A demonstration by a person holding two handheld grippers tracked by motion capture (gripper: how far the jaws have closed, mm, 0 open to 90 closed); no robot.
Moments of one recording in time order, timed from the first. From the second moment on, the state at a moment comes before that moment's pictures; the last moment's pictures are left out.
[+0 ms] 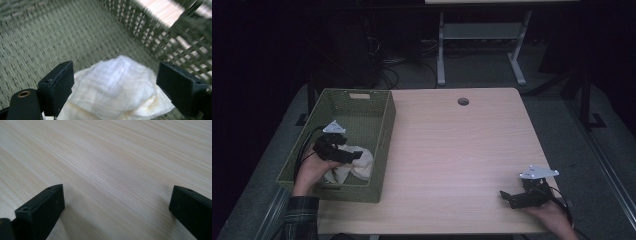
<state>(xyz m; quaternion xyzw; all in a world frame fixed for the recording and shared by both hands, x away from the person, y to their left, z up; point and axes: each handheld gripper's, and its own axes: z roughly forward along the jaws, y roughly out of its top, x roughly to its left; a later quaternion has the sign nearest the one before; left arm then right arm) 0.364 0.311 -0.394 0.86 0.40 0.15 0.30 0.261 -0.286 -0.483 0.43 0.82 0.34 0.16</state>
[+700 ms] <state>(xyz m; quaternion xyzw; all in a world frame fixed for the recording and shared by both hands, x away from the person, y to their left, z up) 0.376 0.301 -0.424 0.88 0.42 0.11 0.20 0.260 -0.286 -0.483 0.43 0.82 0.34 0.16</state>
